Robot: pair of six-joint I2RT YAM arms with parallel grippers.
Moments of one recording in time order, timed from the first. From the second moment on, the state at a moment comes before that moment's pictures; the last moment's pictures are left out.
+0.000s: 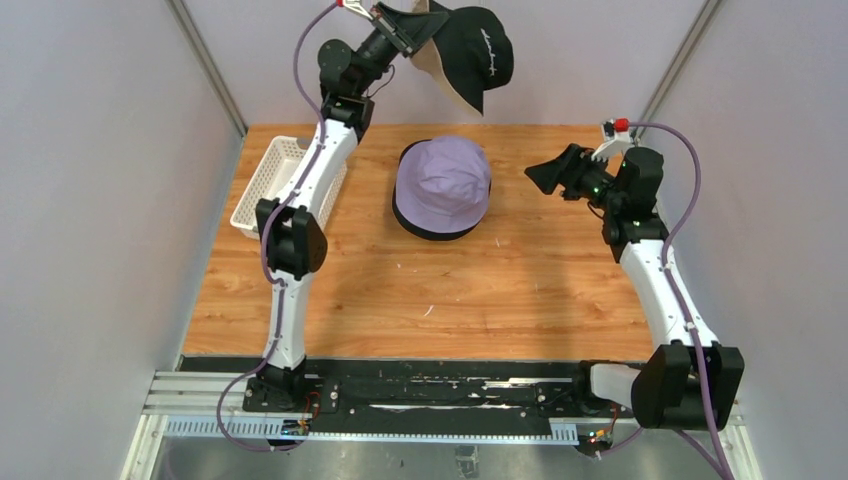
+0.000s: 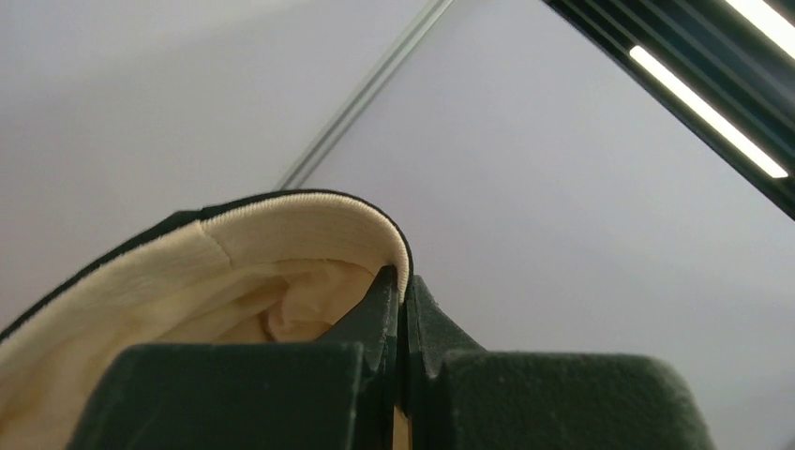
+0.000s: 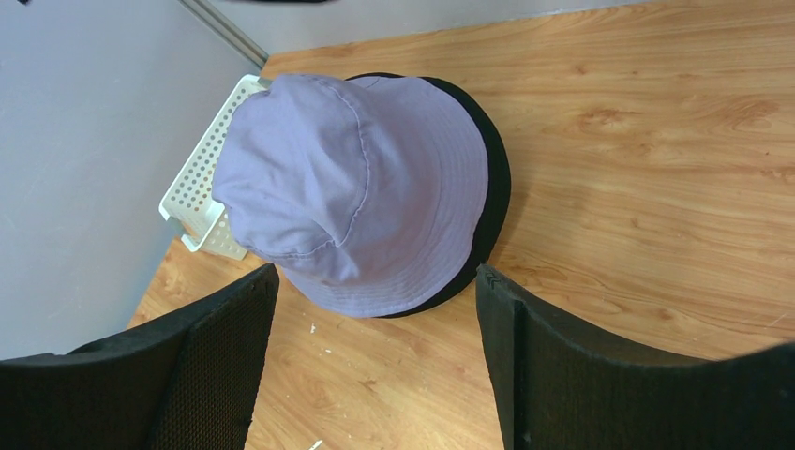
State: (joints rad) left arm -0.32 2.25 2.39 0.56 0.52 -1.20; right arm -0.02 1.20 0.99 0.02 -0.62 0.43
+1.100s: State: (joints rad) left arm -0.46 1.90 1.48 1.03 0.59 -1.31; right arm -0.04 1.20 0.97 0.05 -0.63 0.45
